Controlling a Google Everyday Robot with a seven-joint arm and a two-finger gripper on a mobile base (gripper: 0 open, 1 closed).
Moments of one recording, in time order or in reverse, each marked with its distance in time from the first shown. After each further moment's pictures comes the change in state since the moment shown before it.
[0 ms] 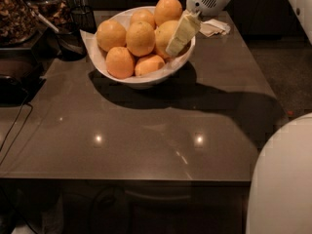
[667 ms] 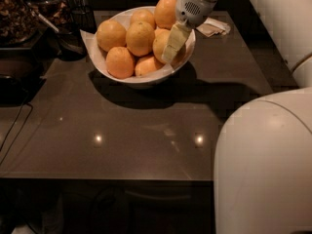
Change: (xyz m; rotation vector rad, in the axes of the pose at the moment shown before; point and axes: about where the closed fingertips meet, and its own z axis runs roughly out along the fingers) arm 0.006 -0.015 0.037 -0.027 0.142 0.047
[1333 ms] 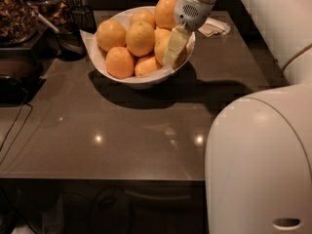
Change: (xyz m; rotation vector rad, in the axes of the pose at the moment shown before) arm 0.009 0.003 0.010 -0.035 0.070 0.013
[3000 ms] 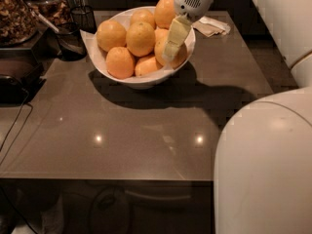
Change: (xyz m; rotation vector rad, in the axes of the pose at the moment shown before) arm -0.010 0.009 -0.027 0.056 -0.019 -0.069
